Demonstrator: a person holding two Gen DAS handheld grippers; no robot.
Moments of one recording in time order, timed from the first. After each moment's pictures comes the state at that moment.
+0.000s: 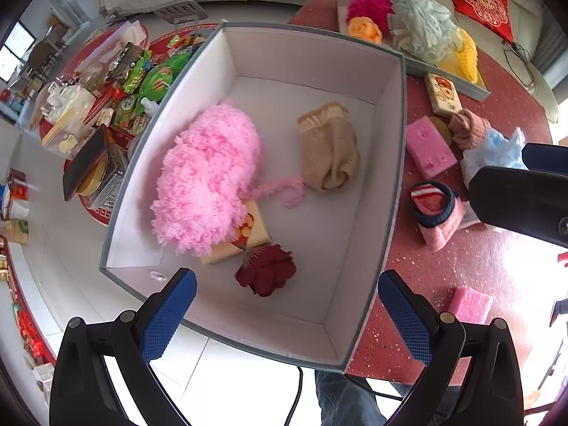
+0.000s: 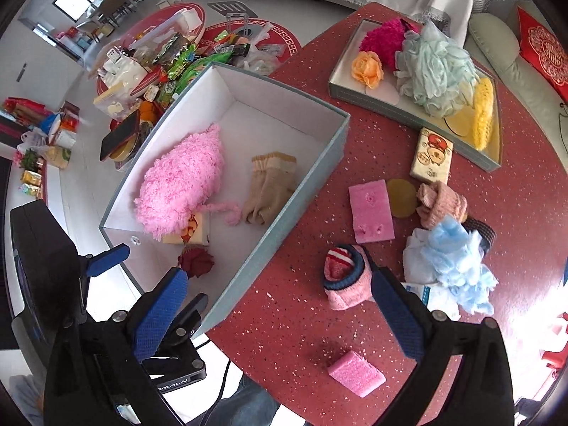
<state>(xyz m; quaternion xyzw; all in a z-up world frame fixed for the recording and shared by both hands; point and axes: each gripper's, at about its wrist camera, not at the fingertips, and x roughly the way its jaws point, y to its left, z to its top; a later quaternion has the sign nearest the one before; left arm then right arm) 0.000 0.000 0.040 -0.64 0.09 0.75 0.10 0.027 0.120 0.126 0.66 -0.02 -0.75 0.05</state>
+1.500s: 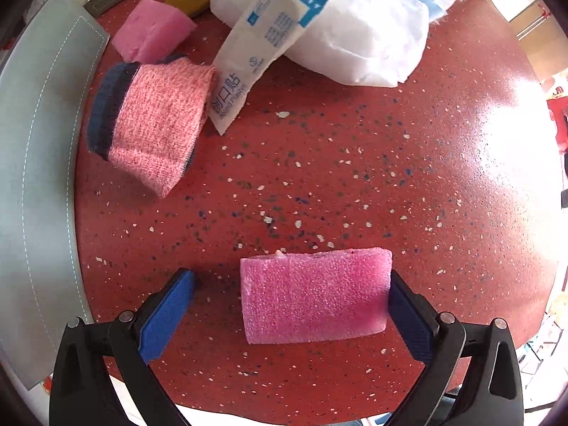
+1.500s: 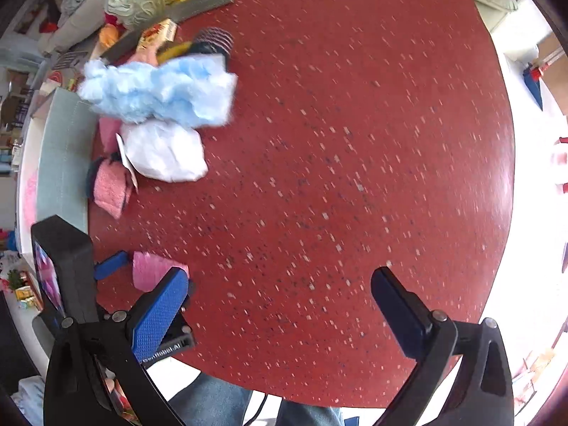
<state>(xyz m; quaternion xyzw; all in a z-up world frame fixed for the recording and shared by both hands) 0.075 0.214 -0.071 -0.68 0.19 0.67 0.23 0.184 0.362 0.067 0.68 -0.19 -0.69 -0.15</state>
